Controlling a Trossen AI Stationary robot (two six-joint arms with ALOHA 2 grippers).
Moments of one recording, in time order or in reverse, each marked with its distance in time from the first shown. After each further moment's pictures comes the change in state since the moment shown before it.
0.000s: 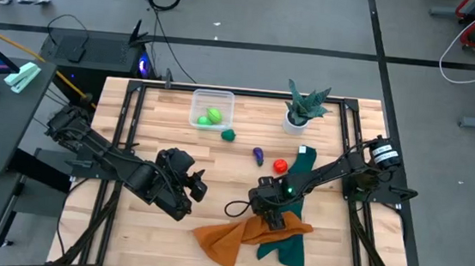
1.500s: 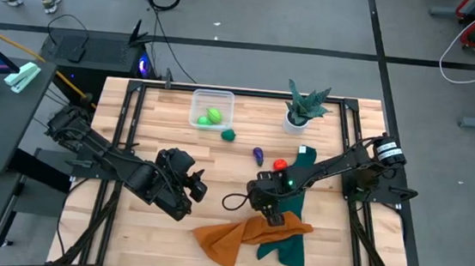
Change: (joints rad) left arm 0.000 0.000 0.000 0.000 0.000 0.018; right arm -0.040 -0.046 0.087 -0.125 -0.025 -0.031
